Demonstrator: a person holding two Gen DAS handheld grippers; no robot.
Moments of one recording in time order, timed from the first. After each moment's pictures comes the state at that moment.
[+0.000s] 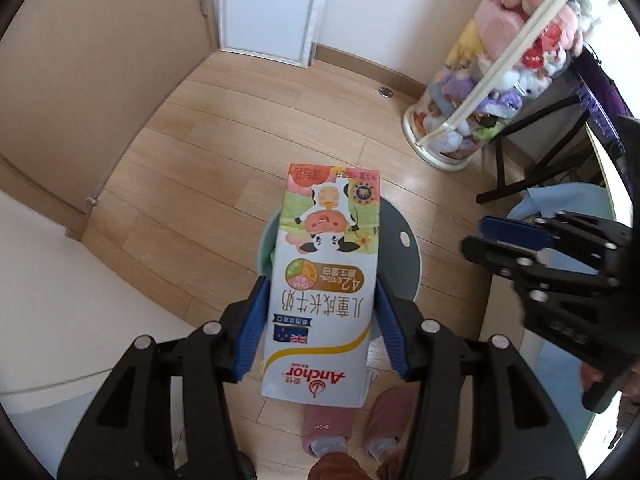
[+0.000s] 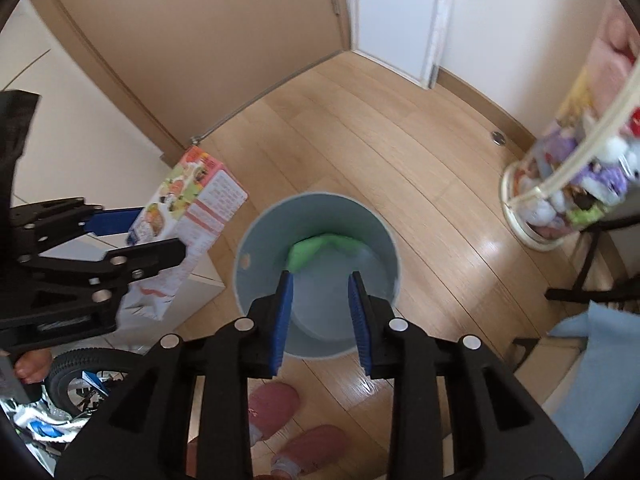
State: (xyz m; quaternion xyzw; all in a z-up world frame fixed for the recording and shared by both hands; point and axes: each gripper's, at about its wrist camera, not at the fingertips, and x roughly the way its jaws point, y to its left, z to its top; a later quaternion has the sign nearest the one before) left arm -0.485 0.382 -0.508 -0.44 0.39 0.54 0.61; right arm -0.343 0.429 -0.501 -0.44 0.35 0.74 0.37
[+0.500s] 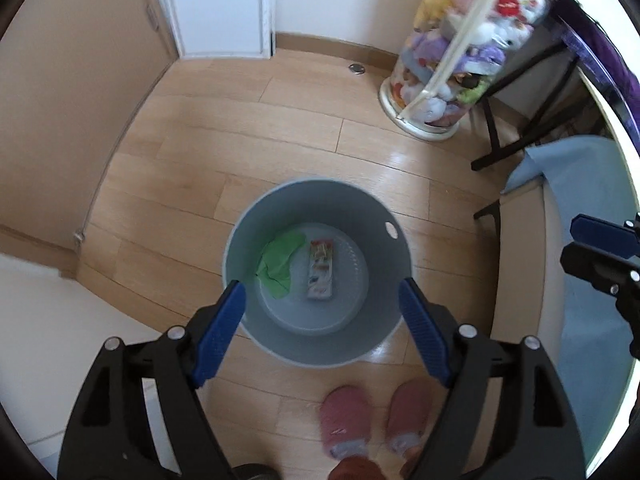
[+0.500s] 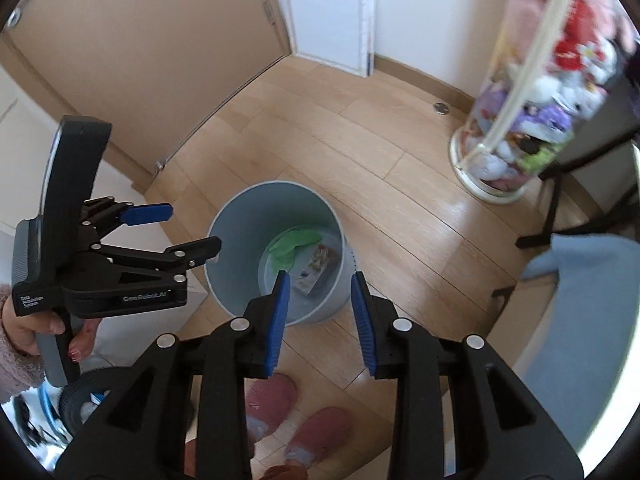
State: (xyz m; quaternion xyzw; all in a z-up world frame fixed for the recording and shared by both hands) left arm -0.434 0.400 -0.518 -0.39 0.46 0.50 0.63; right arm -0.264 0.403 -0.473 -0.40 0.40 0.69 0.45
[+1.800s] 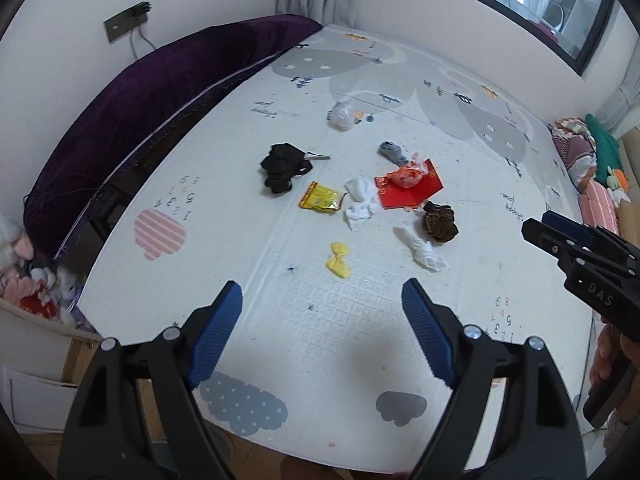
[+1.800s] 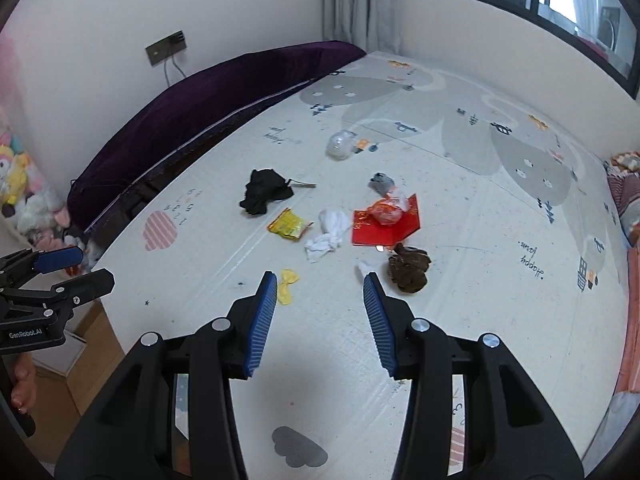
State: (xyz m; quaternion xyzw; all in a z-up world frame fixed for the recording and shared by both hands) left arm 0.081 0.065 -0.182 -0.04 0.52 -0.02 0.85; right arm 0.121 -0.146 -0.176 -0.02 0.46 0.14 0.87
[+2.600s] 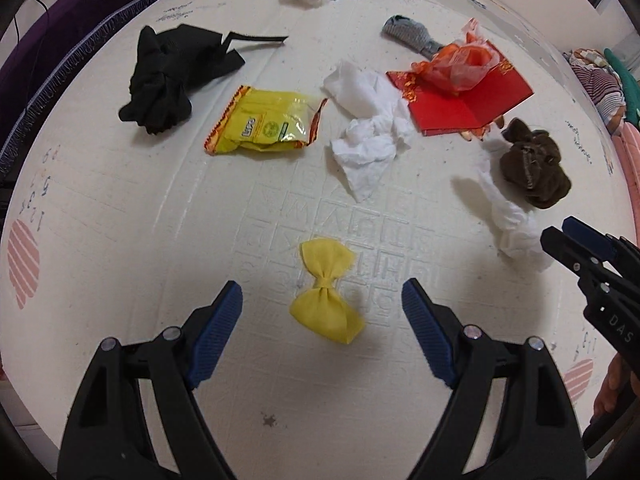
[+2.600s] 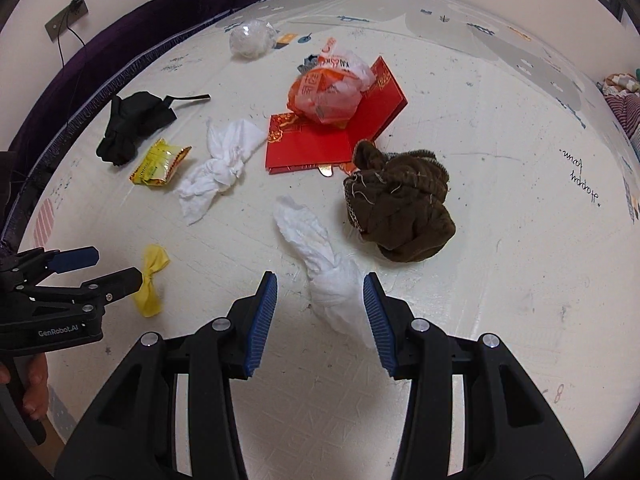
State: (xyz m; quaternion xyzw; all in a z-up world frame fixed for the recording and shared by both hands) left arm 0.225 0.018 -0.457 -0.01 0.60 -0.07 0.79; right arm 0.215 -0.177 -0.428 0.01 0.53 0.06 0.85
